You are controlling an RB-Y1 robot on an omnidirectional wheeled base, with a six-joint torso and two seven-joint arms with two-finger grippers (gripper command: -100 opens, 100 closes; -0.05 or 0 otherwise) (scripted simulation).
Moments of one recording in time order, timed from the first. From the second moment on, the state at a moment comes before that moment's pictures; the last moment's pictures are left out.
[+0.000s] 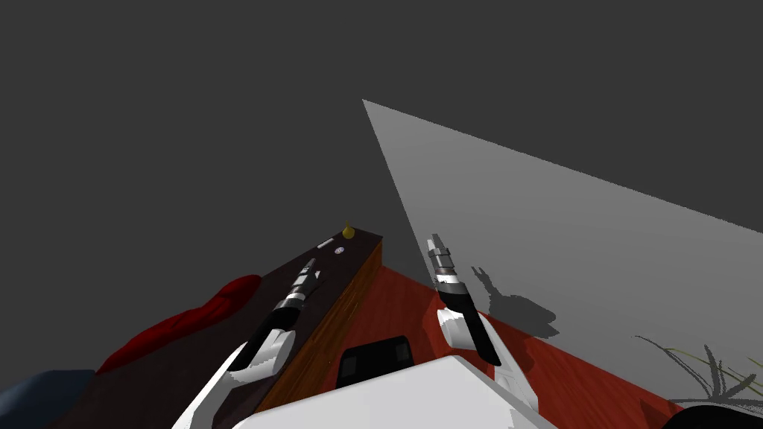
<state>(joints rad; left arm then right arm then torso) 0.31 0.28 0.03 -1.83 0.20 -0.03 0.06 0.49 -0.02 -0.05 -2.22 0.07 -0.42 0.07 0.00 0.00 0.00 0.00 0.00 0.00</state>
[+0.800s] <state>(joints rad) 0.21 0.34 0.09 -1.63 0.26 0.17 0.16 0.49 -0.02 -0.05 -2.22 0.07 -0.42 0.07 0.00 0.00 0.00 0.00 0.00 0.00</state>
